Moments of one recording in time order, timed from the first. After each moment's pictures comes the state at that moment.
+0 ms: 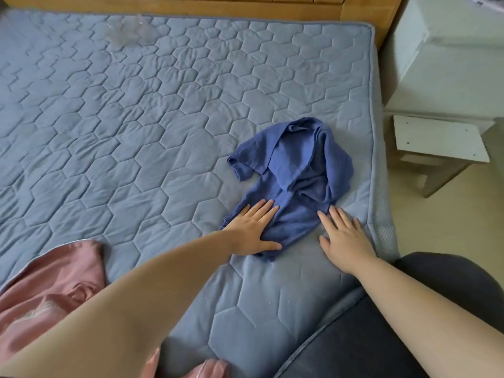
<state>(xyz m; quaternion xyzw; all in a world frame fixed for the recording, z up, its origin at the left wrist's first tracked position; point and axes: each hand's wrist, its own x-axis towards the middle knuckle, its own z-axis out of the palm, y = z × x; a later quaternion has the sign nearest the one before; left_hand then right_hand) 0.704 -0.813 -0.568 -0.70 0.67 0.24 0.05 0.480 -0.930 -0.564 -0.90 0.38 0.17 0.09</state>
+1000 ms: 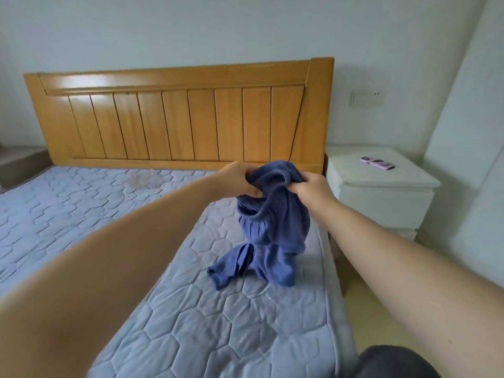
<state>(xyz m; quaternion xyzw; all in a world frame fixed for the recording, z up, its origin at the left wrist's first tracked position) 0.690 -0.885 -0.224 -0.72 0.61 0.19 -0.26 0.530 -0.971 -0.263 -0.68 0.37 -0.35 0.53</state>
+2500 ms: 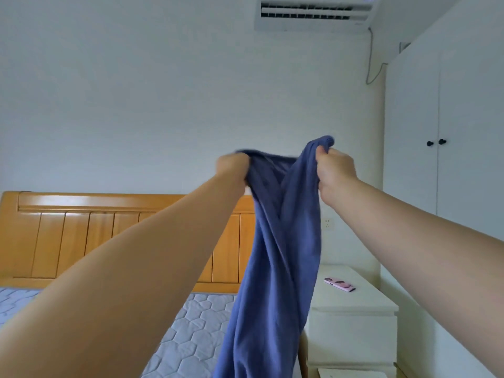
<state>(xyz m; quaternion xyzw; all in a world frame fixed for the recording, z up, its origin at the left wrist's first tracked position) 0.597 -0.916 0.056 -0.48 0.37 0.20 -0.77 0.453 -0.966 0.049 -0.55 0.29 -0.66 0.43</state>
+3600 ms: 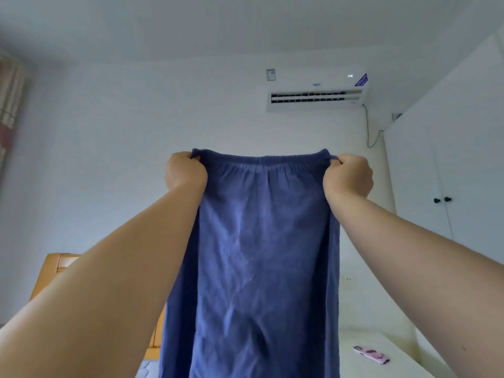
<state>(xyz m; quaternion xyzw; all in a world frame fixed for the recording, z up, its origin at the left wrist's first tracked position) 0.660 -0.766 0.164 -0.60 0.34 -0.24 -0.68 0.425 -0.883 0.142 -0.55 0.36 -0.76 0.07</state>
